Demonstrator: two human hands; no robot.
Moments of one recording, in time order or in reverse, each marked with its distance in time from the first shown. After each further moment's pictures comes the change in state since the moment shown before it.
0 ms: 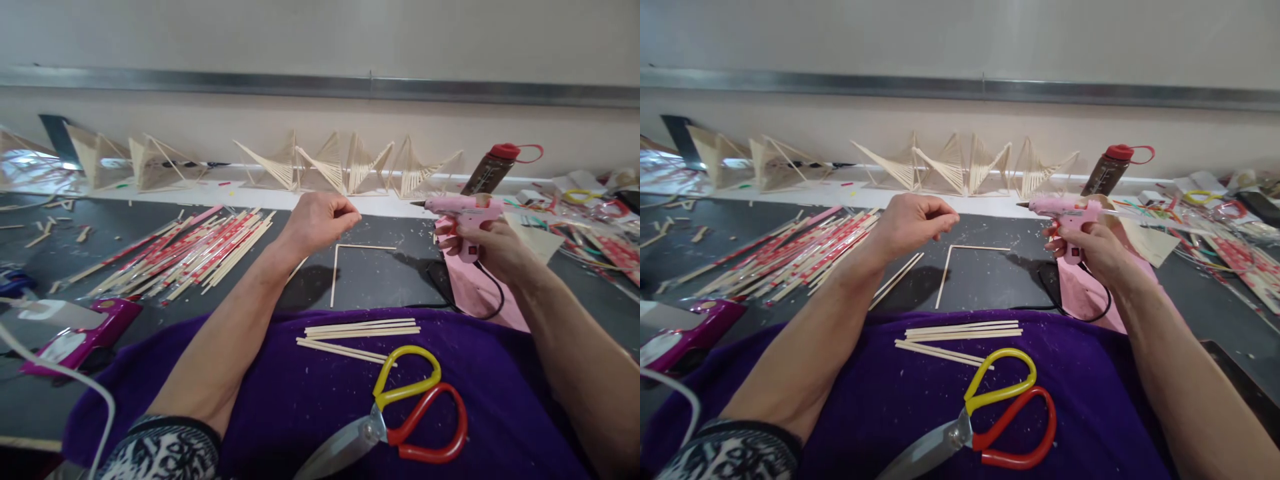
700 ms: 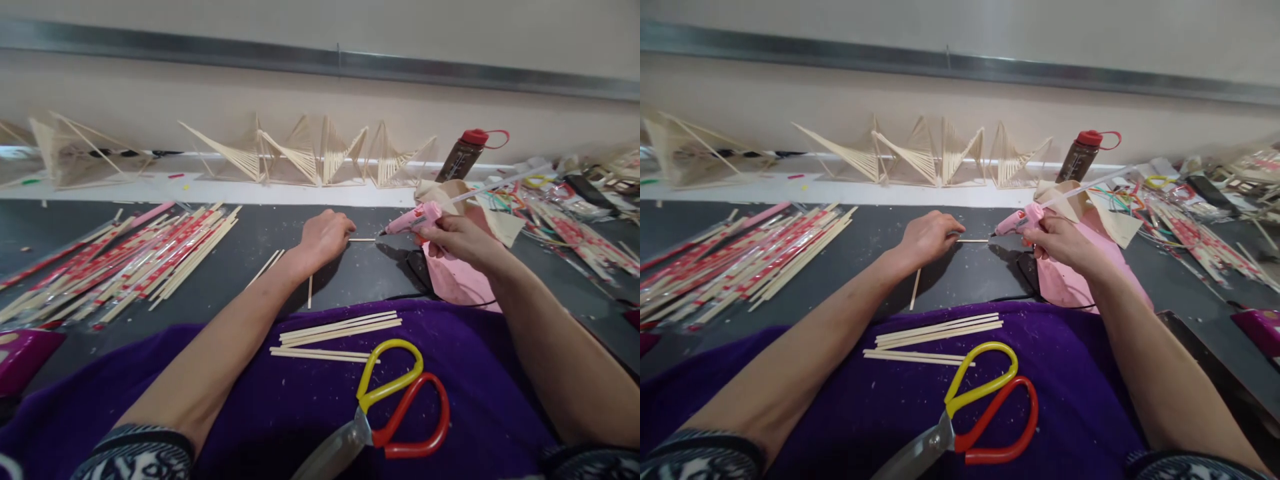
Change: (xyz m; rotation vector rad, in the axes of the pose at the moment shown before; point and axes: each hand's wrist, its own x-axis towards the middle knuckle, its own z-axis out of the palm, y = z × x) left_hand 0.019 -0.030 0.087 0.479 -0.200 0.185; right_hand -0.009 -0.014 0.011 -0.456 -0.039 0.150
